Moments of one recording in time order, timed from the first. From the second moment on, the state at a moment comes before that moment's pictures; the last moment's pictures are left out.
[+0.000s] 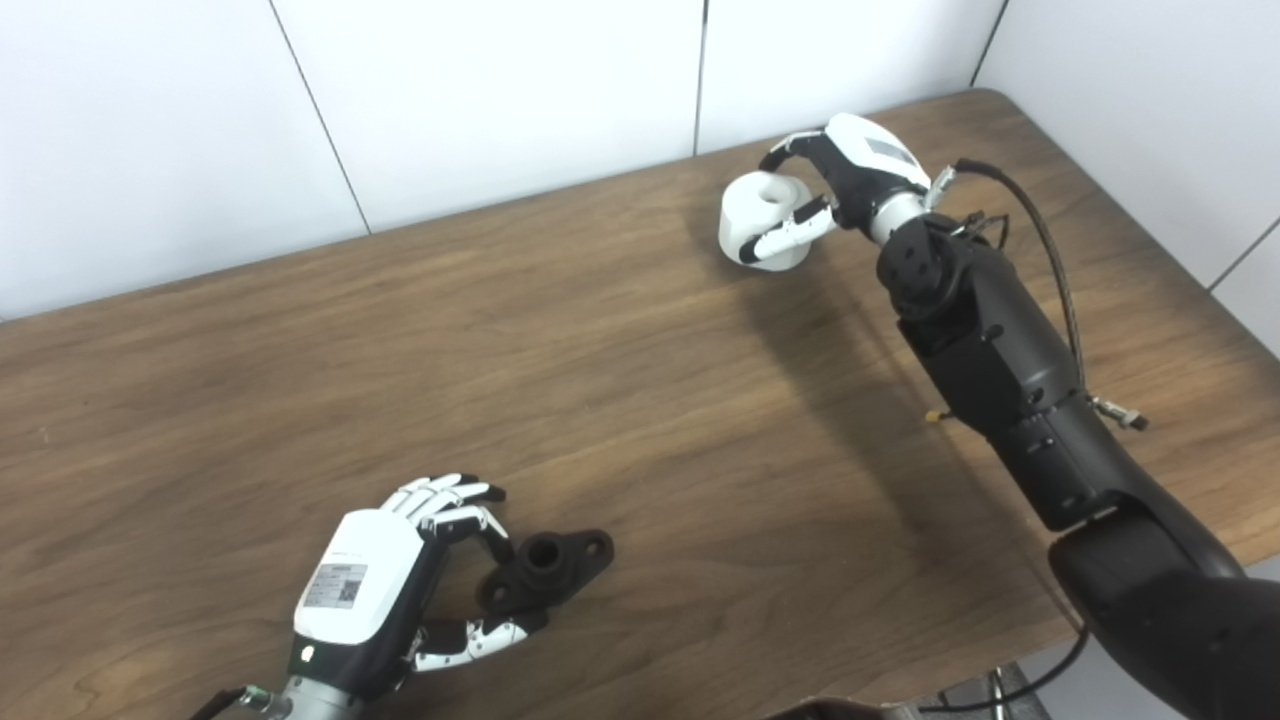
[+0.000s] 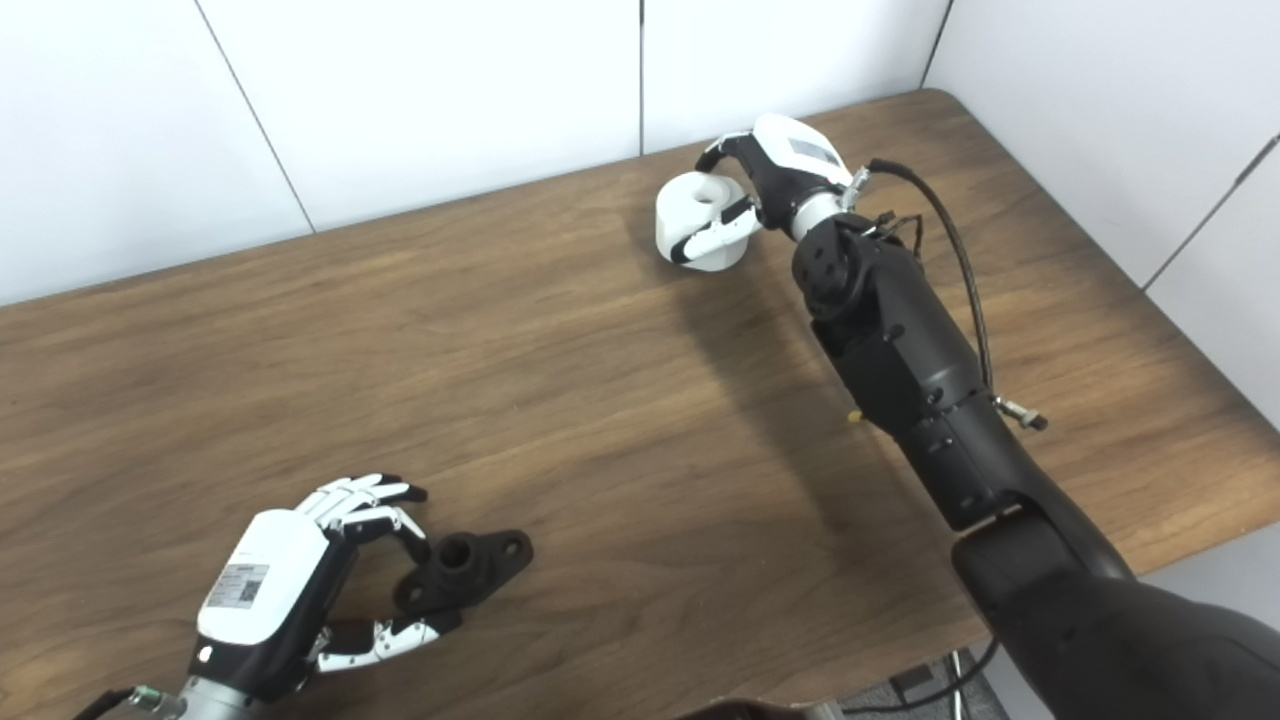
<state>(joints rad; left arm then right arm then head) 0.06 0.31 -0.34 -0.26 0.87 -0.19 -0.12 -0.47 -0.47 0.08 0.08 -0.75 0.47 0.26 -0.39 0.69</state>
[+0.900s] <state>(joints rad) 0.06 0.31 -0.34 -0.26 0.87 -0.19 -0.13 -0.45 -0.50 0.10 0.08 -0.71 0.45 0.19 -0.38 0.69</state>
